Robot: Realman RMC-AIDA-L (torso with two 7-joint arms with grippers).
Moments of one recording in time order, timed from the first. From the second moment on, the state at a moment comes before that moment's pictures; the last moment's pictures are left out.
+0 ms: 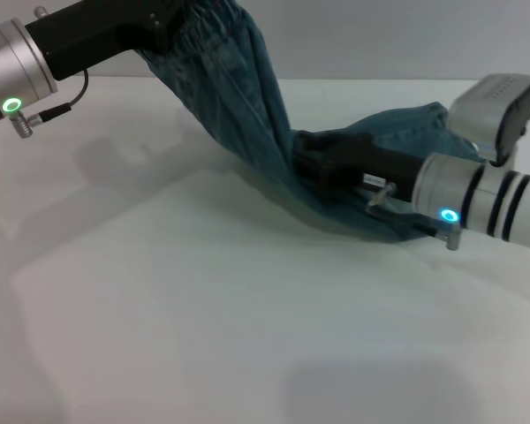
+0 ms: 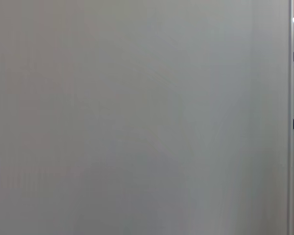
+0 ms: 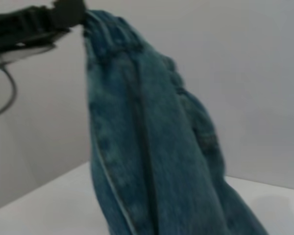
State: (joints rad) left arm -0.64 -2.06 0.78 0.67 1.51 1.36 -1.27; right arm 0.81 2.09 -1.02 -0.08 -1.30 -1.02 1.07
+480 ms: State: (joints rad) left arm -0.64 -2.06 0.81 0.67 1.51 1.36 -1.27; right arm 0.91 2.09 -1.11 -0.09 -1.30 -1.09 1.22
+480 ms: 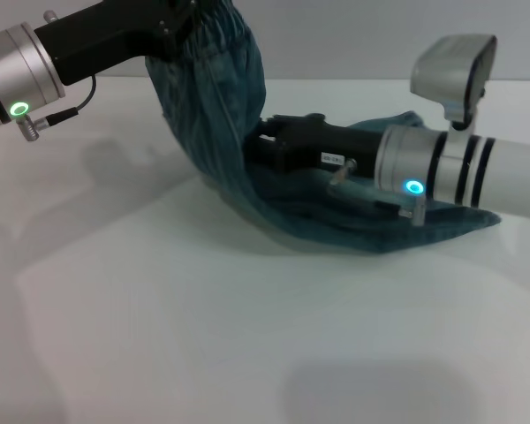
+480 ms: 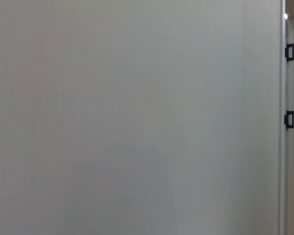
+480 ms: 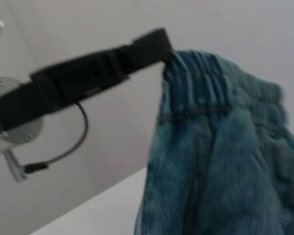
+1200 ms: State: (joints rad) left arm -0.64 -2.06 0.82 0.67 1.51 1.35 -1.26; right arm 0.97 2.09 -1.17 -0.10 -1.30 -1.08 1.29
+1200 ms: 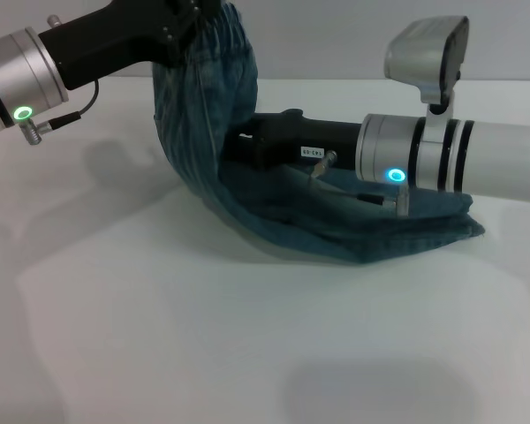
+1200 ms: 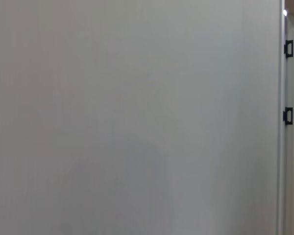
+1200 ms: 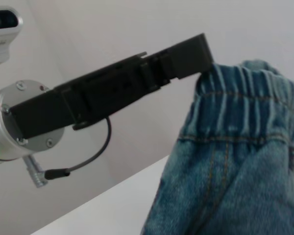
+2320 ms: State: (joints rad) left arm -0.62 -2.07 0.85 0.66 1.51 1.35 -1.26; right arm 0.67 2.08 -1.17 -0.29 -1.29 -1.03 1.33
